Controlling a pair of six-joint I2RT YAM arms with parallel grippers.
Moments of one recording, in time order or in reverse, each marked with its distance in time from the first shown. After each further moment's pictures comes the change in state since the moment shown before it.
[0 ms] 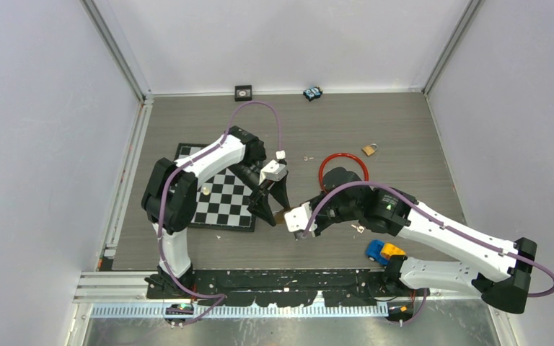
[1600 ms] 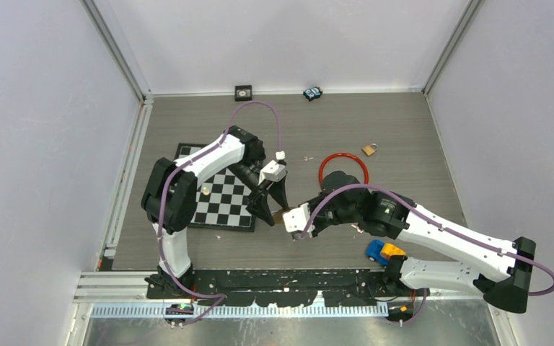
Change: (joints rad) left arm 0.006 0.000 0.000 0.000 -0.032 0.000; right arm 0.021 -0.008 -0.043 0.077 0.035 0.041
